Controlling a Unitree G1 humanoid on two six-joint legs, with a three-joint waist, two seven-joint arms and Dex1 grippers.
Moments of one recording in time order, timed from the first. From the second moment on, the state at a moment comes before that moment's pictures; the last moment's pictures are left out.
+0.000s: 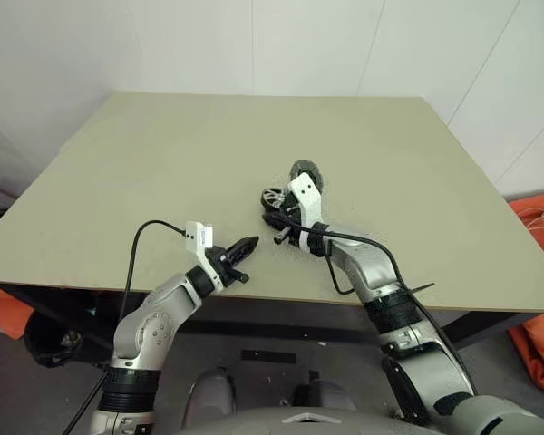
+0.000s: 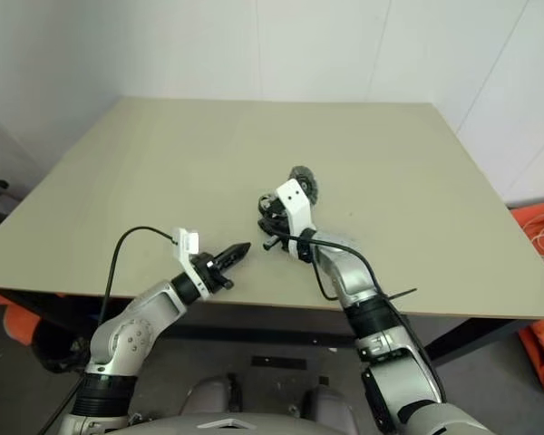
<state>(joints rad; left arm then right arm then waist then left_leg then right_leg) -0.06 0.14 0.01 -0.16 -0.68 0.59 -0.52 -0.48 -0.16 0.20 0.15 0.21 0.47 0.66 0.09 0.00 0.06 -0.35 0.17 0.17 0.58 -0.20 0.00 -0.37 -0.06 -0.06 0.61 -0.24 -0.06</state>
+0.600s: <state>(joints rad) -0.06 0.14 0.01 -0.16 -0.69 0.60 -0.53 -0.47 -0.10 -0.07 -0.06 0.43 0.94 0.38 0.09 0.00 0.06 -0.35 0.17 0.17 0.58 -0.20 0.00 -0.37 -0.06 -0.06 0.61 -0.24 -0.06</state>
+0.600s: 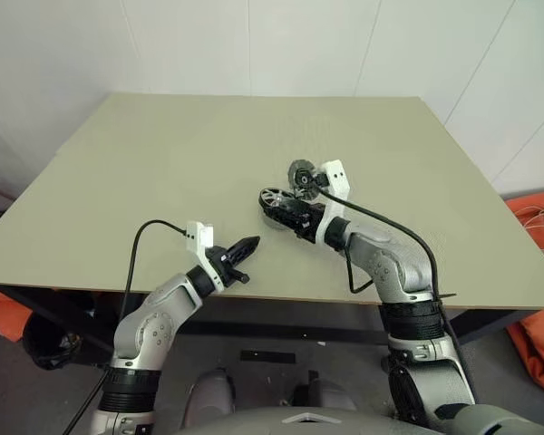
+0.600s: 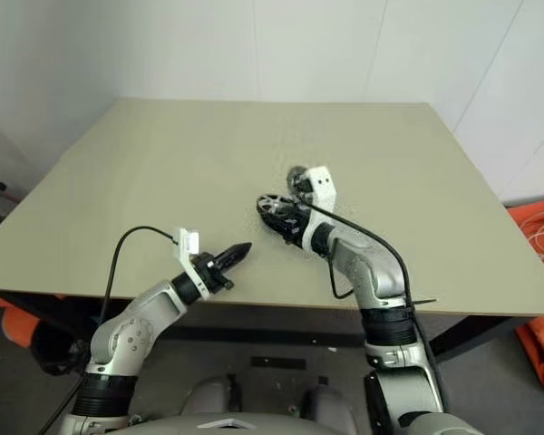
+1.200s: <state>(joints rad) -0.06 0.15 0.02 -0.16 -0.71 0.60 -0.53 -0.70 0.12 -0.78 -0.03 0.55 1.57 -0.09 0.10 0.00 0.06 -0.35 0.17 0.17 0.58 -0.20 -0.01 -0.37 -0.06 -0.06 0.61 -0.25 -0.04</state>
